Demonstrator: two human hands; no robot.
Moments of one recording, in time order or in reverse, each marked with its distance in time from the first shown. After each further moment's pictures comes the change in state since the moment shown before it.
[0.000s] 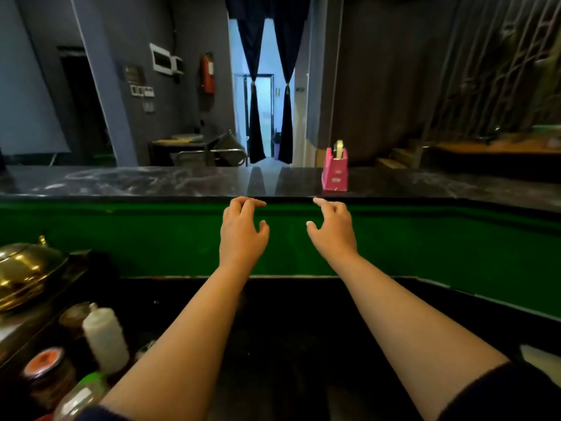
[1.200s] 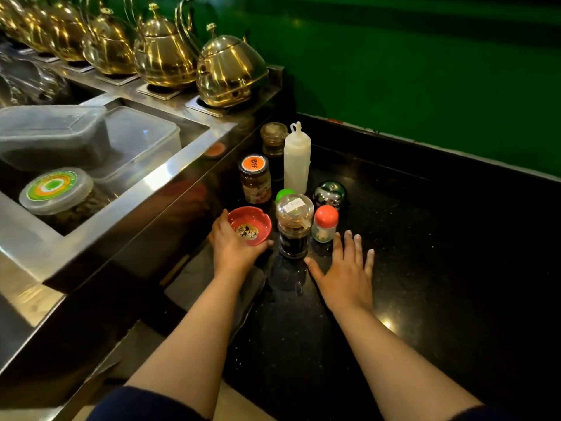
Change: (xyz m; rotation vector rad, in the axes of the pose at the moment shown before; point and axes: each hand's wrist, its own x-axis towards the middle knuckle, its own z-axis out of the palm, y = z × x) left_hand -0.299 -0.315 -0.158 0.234 0.061 -0.994; right_hand -0.317 -0.057 0.323 -0.409 -0.591 -0.203
